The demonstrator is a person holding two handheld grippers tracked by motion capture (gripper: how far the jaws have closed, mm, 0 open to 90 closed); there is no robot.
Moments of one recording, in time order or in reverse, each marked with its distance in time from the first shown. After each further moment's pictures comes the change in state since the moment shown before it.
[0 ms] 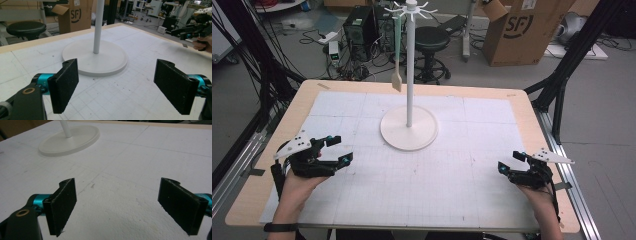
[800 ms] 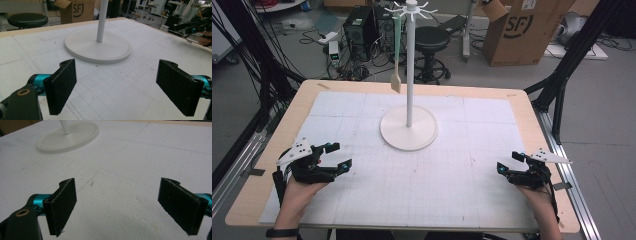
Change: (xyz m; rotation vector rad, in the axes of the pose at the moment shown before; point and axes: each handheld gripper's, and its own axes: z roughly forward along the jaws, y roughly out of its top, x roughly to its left) left arm 0.005 -0.023 -0.002 0.032 0.022 -0.021; right arm 0.000 -0.002 0.004 0.016 -0.006 -0.013
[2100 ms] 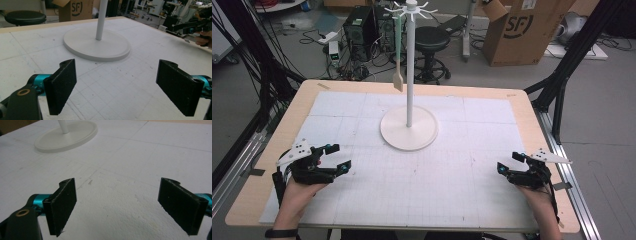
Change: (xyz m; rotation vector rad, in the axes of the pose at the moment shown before) left arm 0.003 -0.005 -0.001 0.008 -0.009 -0.017; right arm -0.002 -0.002 0.000 0.010 -0.007 0.010
